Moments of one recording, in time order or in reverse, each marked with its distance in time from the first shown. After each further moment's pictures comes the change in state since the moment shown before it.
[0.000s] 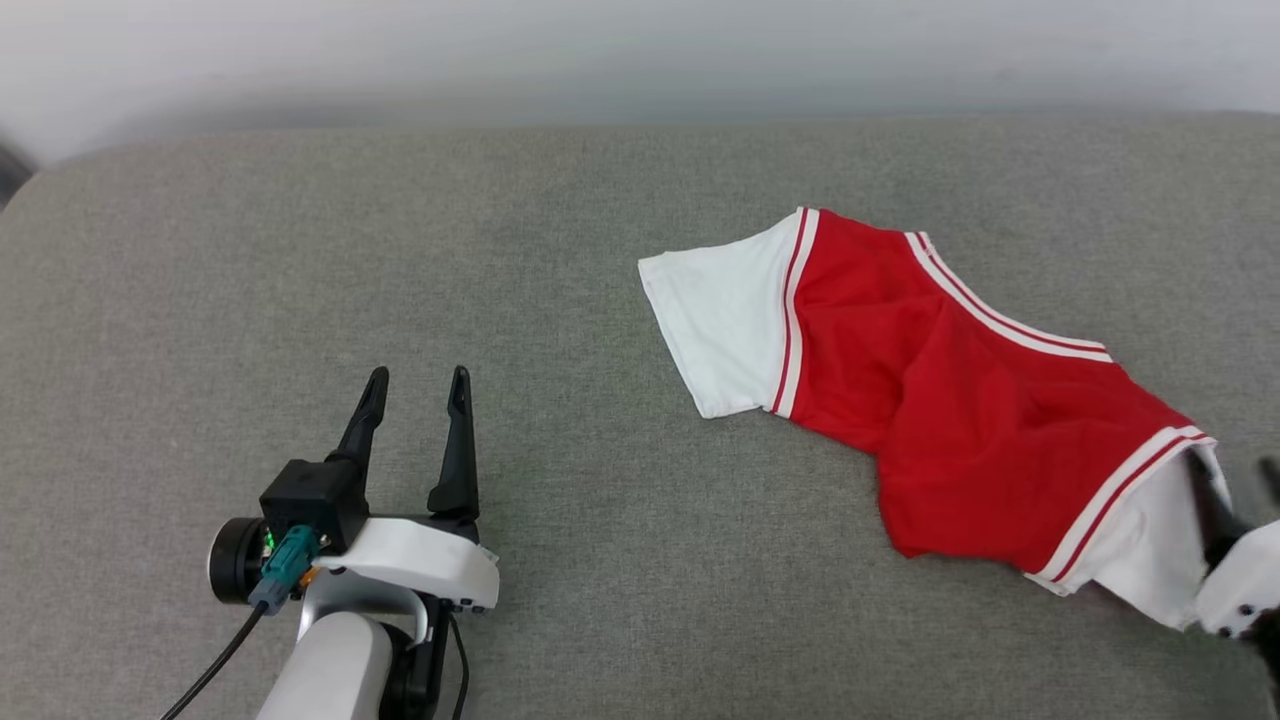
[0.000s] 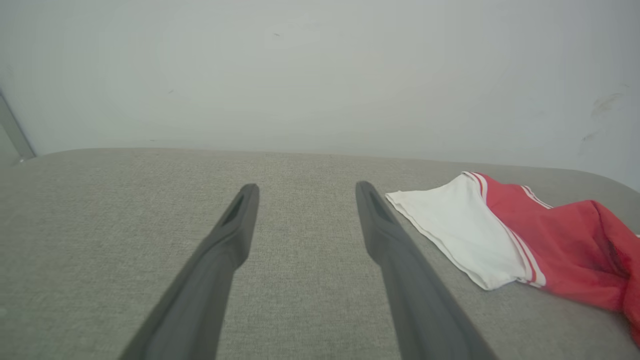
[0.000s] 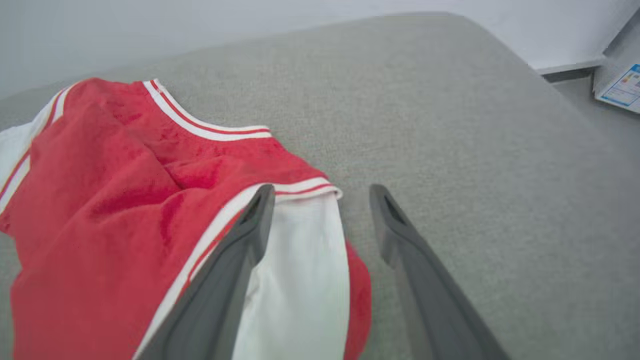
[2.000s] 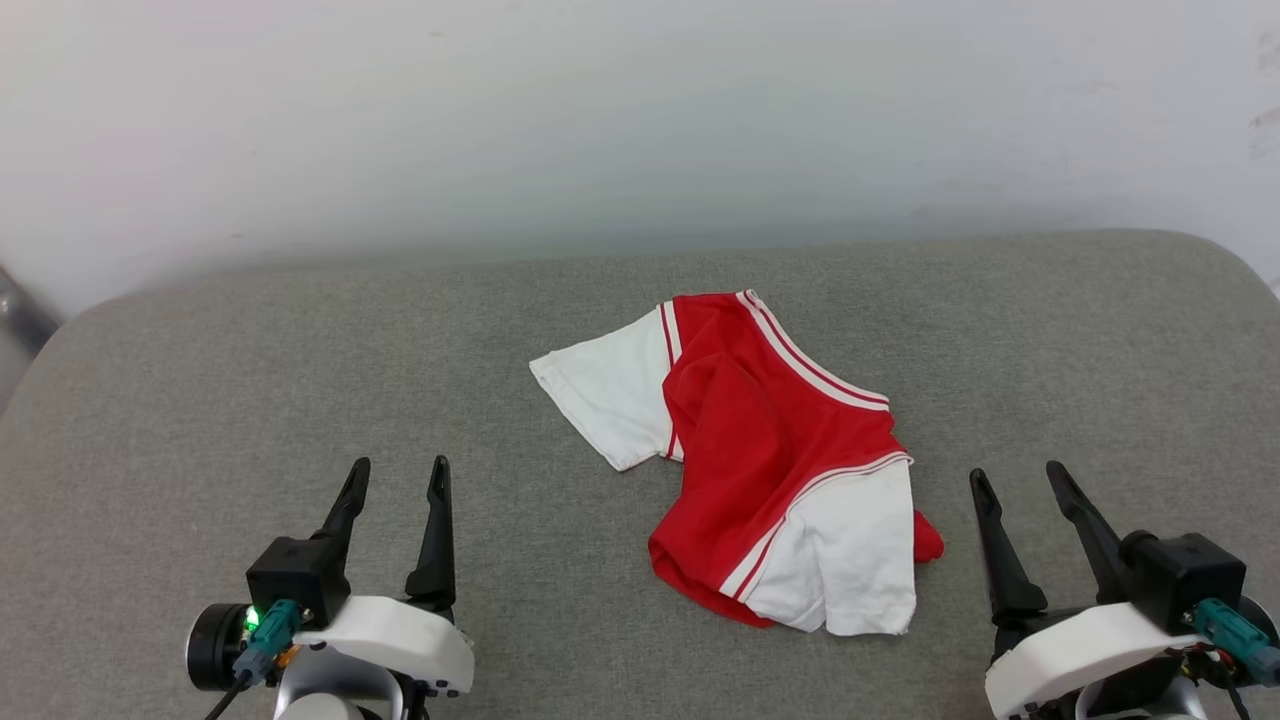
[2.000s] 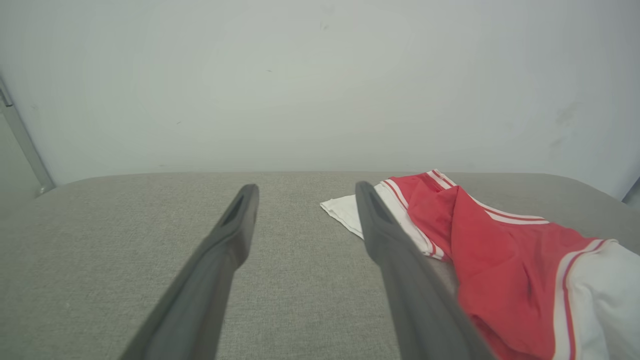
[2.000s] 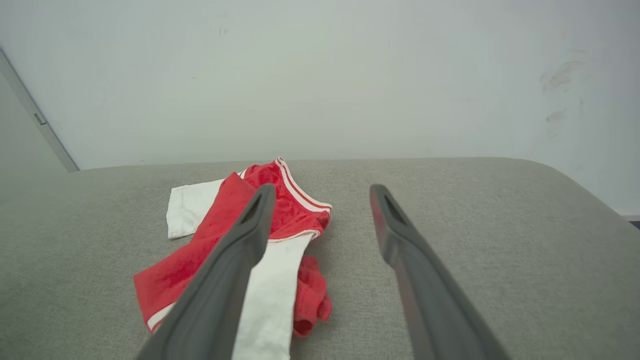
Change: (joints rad) left arm 0.135 0.101 -0.067 -0.053 -0.082 0.078 0.023; right arm 0.175 0.205 0.223 -0.250 -0.218 0.000 -0.323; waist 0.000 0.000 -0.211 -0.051
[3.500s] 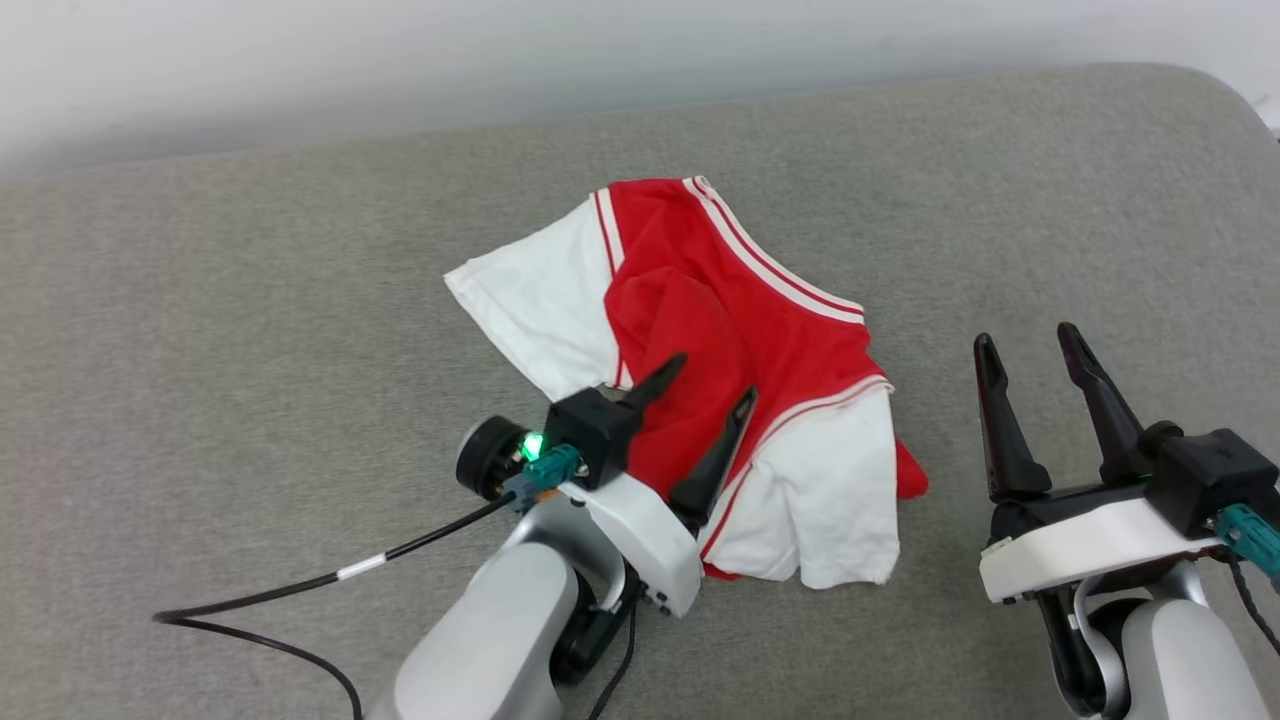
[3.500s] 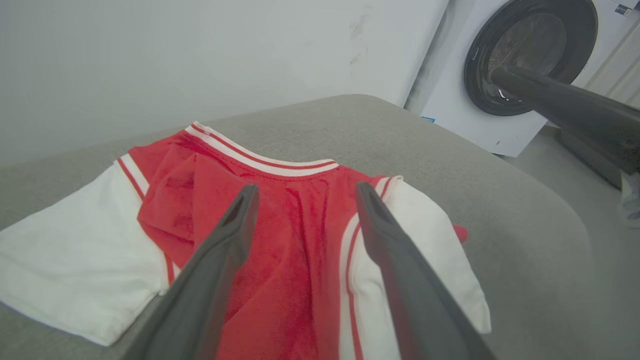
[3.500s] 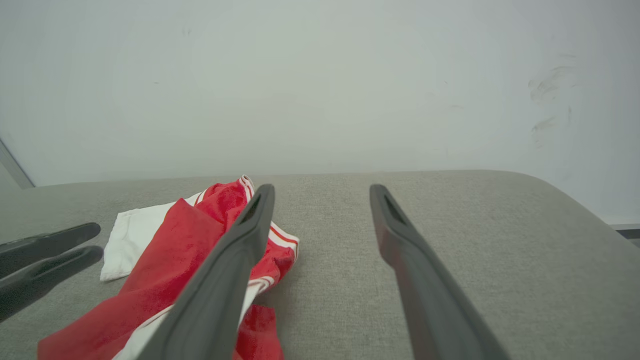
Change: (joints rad) left arm -0.367 -0.177 -0.299 0.227 0.021 -0.277 0.131; right arm -0.196 0.000 0.016 0.040 0.000 0.000 -0.091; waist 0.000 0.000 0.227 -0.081
